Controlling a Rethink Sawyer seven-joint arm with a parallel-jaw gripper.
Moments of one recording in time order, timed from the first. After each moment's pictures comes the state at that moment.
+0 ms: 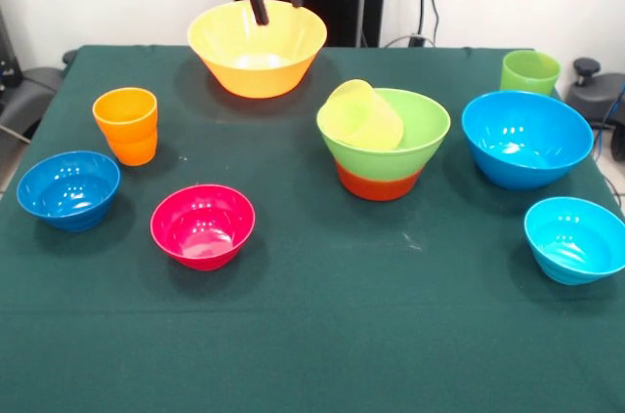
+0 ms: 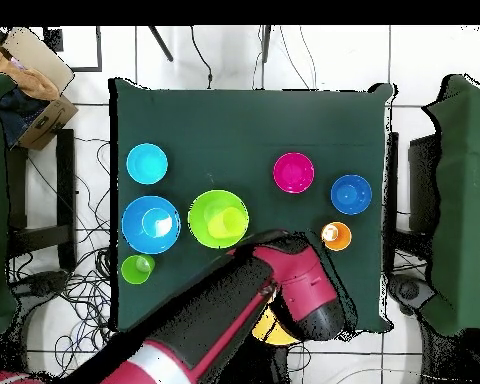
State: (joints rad) arm 0.25 -0.31 -0.72 1.56 -1.77 -0.94 3.07
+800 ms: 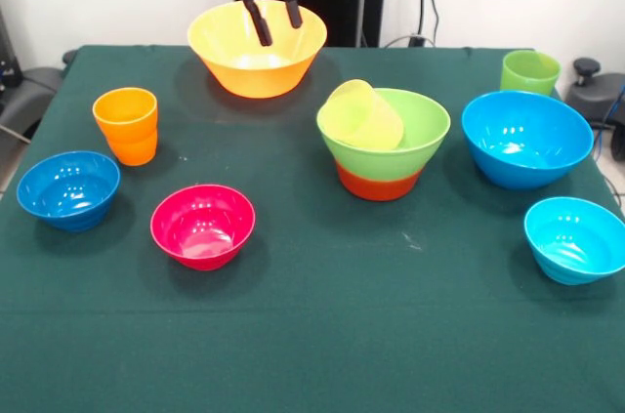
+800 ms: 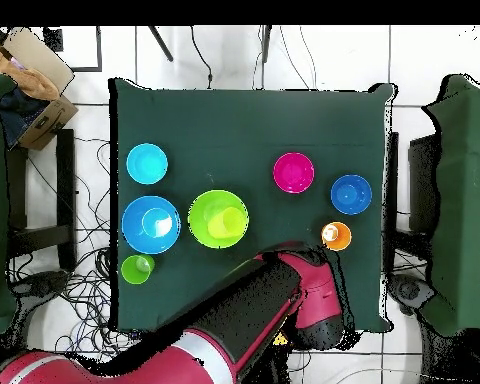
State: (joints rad) arm 0.17 -0.31 -0.66 1.61 -1.65 -0.91 2.76
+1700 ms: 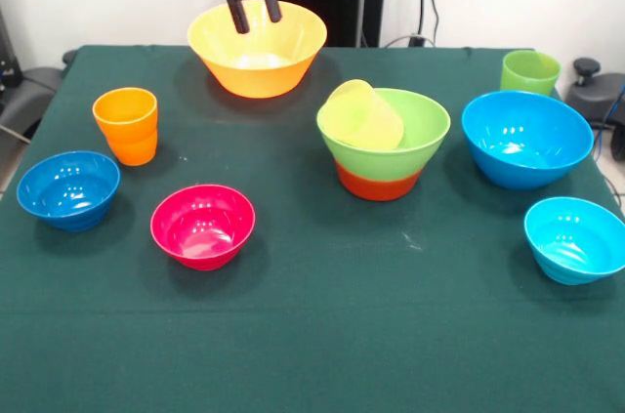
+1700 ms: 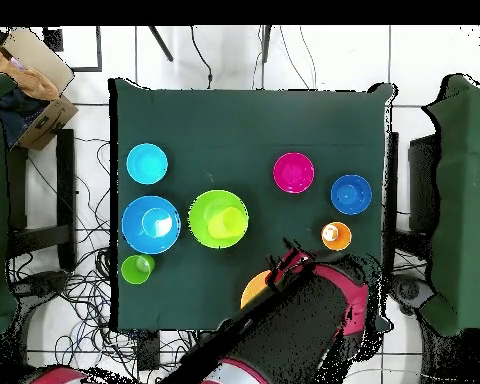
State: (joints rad) arm 0.07 -0.43 -0.66 1.62 -1.53 -0.91 2.48
